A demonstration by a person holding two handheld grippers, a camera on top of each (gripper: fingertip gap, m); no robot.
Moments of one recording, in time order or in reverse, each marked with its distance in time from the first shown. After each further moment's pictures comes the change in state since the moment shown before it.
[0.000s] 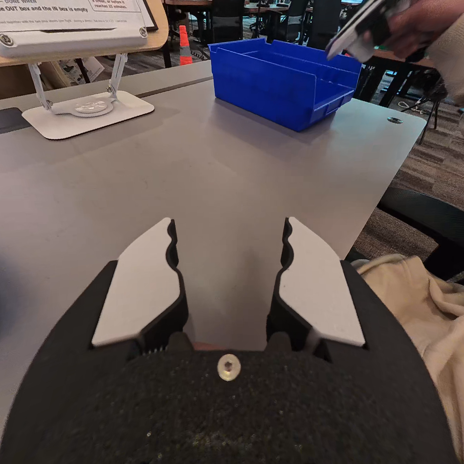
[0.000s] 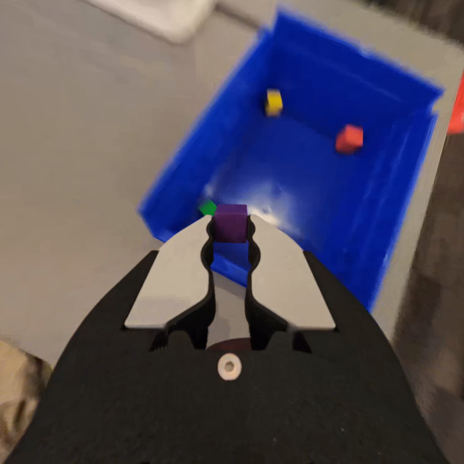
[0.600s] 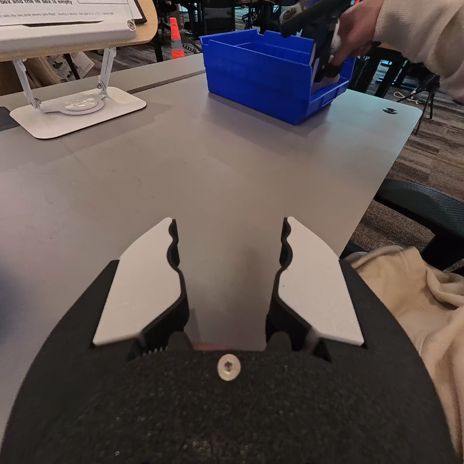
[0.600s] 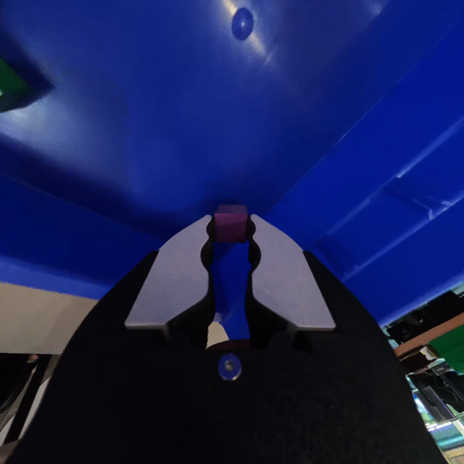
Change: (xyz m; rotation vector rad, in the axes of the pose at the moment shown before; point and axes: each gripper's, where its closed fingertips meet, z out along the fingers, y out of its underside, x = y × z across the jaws) left arm 0.004 0.004 0.001 -0.021 0.023 0.019; right arm 0.088 0.095 0.075 -0.796 0.074 -0.300
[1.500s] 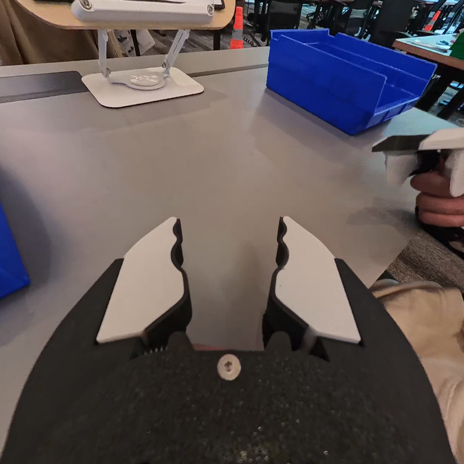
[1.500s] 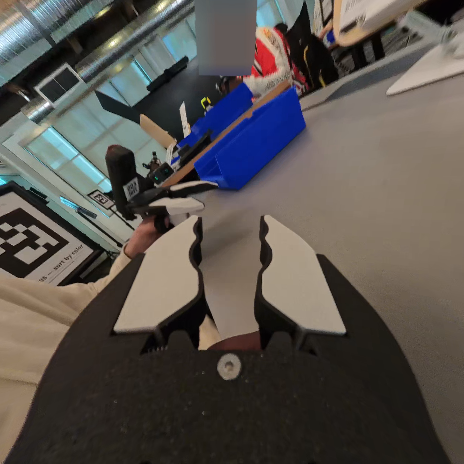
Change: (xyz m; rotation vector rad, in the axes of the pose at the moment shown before) left arm -0.040 0.006 -0.008 -0.014 -0.186 -0.134; right arm -0.338 -0.090 -0.193 1.447 -1.020 0.287
